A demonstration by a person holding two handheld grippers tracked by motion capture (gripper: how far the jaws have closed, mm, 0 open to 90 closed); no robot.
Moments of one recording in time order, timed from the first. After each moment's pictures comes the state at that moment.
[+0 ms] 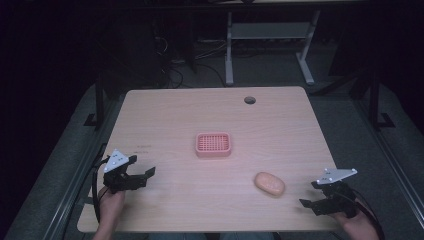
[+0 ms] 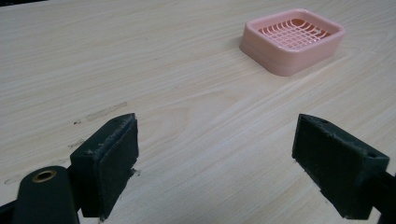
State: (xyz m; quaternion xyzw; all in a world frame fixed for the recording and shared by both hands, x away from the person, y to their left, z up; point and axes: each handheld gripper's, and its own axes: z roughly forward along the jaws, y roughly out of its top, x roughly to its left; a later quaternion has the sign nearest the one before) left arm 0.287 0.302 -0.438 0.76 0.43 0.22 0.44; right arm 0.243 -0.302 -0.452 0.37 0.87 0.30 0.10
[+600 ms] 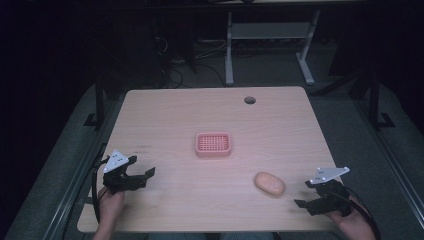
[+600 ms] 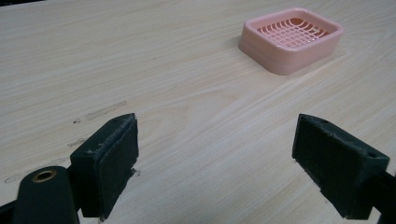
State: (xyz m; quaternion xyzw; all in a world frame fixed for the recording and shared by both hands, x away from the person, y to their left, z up) left arm 0.285 0.303 -0.438 0.76 0.42 0.22 0.44; right arm 0.245 -0.284 -0.446 0.35 0.88 0.29 0.10
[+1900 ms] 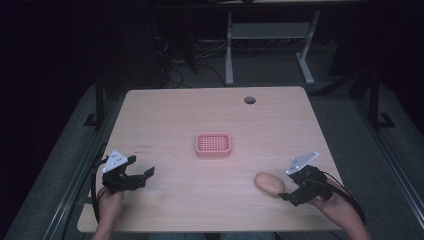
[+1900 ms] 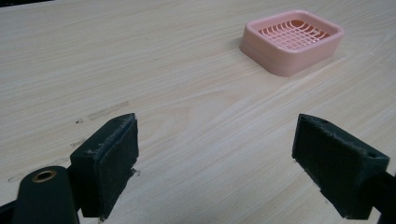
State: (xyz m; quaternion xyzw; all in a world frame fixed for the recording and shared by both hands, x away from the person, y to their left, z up) left arm 0.285 0.305 -0.437 0.76 0.43 0.22 0.44; right arm 0.275 -0.230 -0.418 0.28 0.93 0.24 0.07
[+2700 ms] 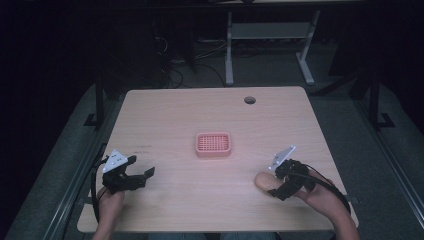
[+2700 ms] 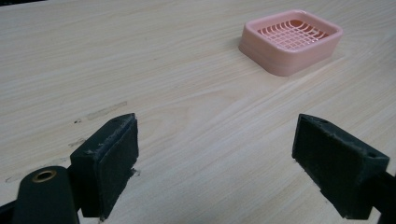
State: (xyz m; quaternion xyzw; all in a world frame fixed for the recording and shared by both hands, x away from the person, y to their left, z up) left arm 0.285 0.304 -0.438 0.76 0.43 0.22 0.44; right arm 0.300 -0.194 -0.424 0.24 0.95 0.20 0.06
